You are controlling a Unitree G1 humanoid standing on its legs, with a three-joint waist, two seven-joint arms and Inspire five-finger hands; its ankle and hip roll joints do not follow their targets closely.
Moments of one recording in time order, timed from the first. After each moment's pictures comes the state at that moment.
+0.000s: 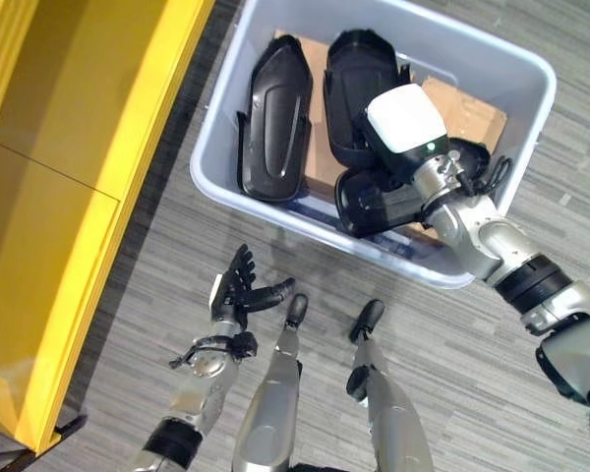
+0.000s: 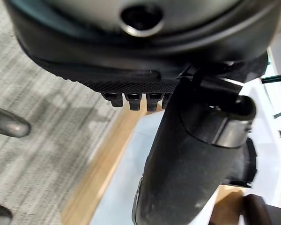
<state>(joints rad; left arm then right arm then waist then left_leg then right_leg) -0.17 0.37 -0.29 0.31 -0.58 -0.16 0.23 -1.05 -0.68 0.74 0.45 -0.67 0.05 -0.23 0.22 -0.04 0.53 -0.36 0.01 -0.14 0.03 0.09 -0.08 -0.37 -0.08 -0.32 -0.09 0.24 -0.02</state>
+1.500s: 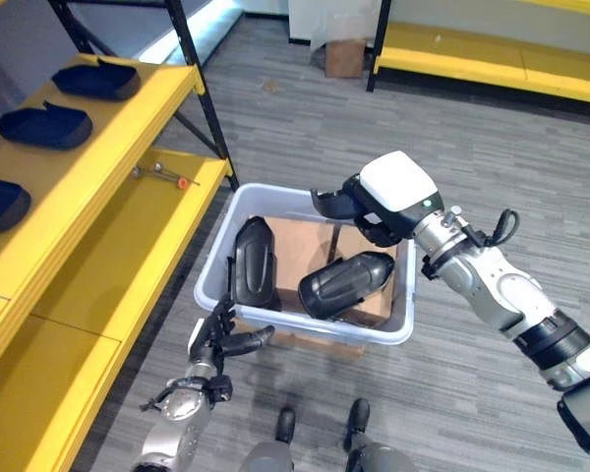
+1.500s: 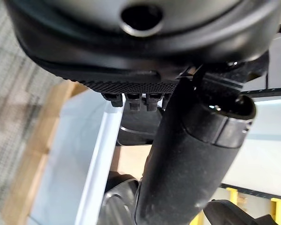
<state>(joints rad) 0.06 0.37 -0.16 0.31 -0.48 -0.06 0.12 -0.74 -0.75 0.60 0.11 -0.67 -0.06 -0.11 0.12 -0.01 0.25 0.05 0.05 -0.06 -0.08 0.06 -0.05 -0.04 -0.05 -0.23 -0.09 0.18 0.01</state>
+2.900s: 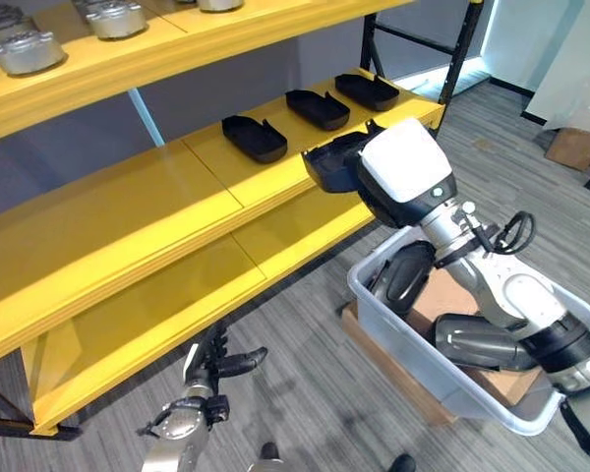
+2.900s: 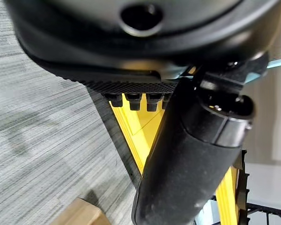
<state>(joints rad) 0.10 0.36 -0.15 0.37 -0.46 -0.04 0.15 -0.72 -0.75 0.53 0.01 -0.92 0.01 -0.25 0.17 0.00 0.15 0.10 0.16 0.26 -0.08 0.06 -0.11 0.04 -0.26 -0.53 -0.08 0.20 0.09</state>
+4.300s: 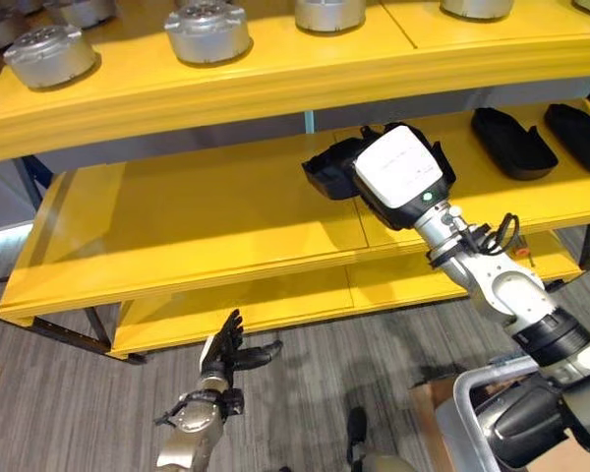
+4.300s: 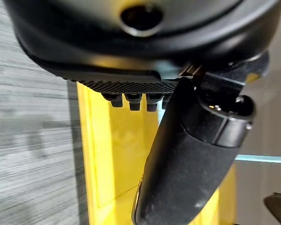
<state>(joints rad) 0.06 0.32 -0.19 0.34 -0.42 -0.06 0.16 -0.75 -0.76 0.58 0.09 -0.98 -0.01 -0.26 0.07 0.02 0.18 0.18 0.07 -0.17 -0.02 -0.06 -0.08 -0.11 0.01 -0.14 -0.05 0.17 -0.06</state>
